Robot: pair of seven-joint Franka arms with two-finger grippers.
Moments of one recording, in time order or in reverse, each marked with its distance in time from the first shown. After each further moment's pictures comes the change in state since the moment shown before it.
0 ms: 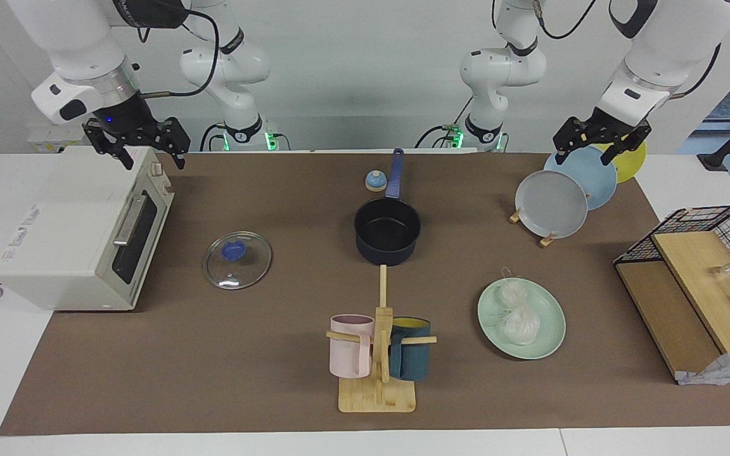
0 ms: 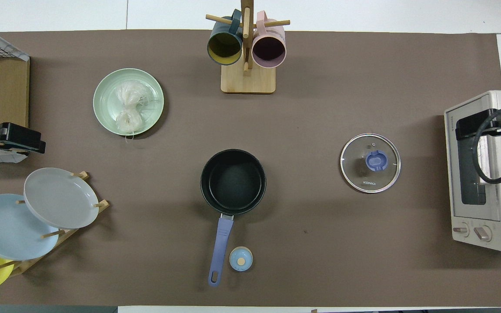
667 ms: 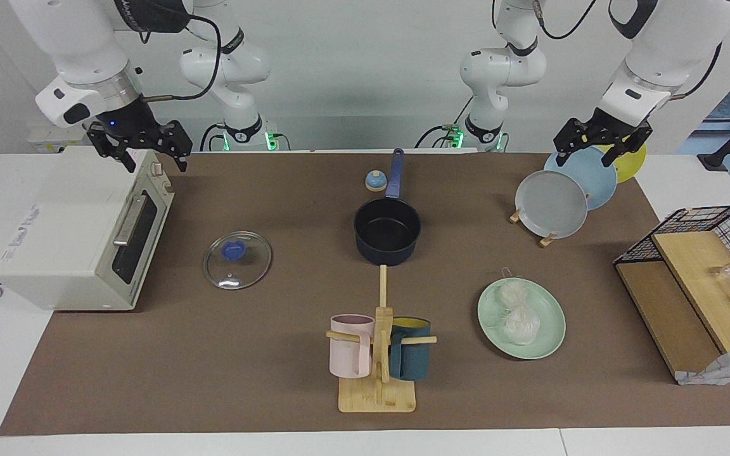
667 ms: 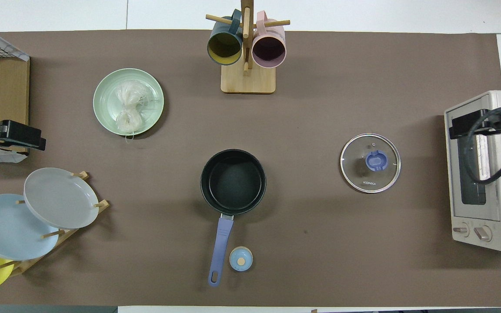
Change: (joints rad) left arm 0.000 0.001 0.000 -0.004 0.000 0.025 0.000; right arm 0.022 -0.019 0.001 -0.074 0.001 0.097 -0.001
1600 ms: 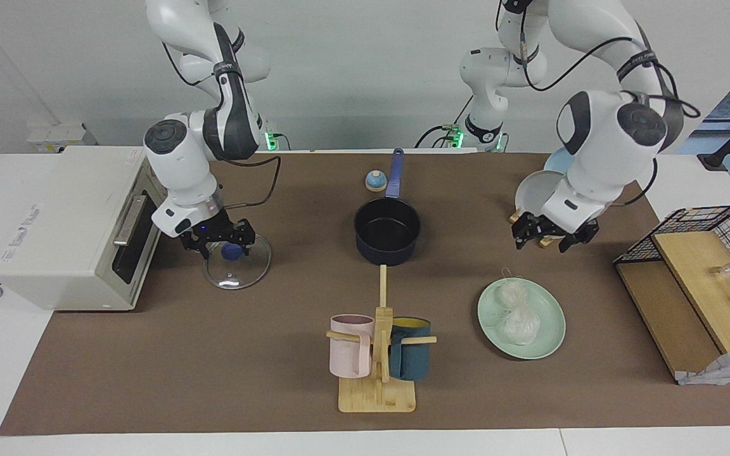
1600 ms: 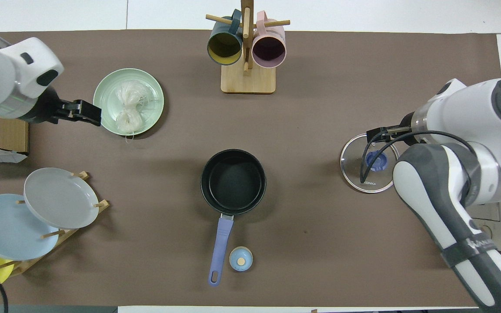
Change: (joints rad) left arm -0.085 0.326 -0.014 -0.060 -0.001 0.434 0.026; right arm 0.080 0.122 0.006 -0.548 0.057 0.754 0.004
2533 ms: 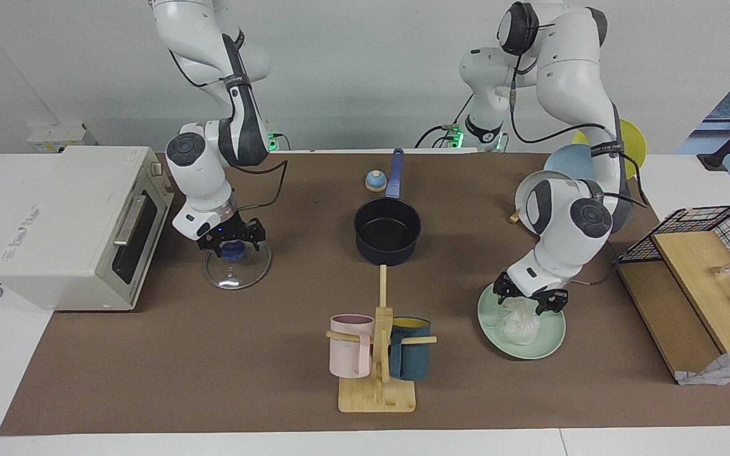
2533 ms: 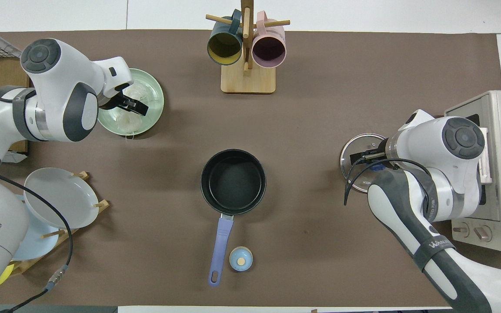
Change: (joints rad) left arm -0.007 0.227 0.008 0.008 0.041 0.261 0.244; right arm 0.014 -0.010 0.001 -0.090 0.000 0.022 -0.055
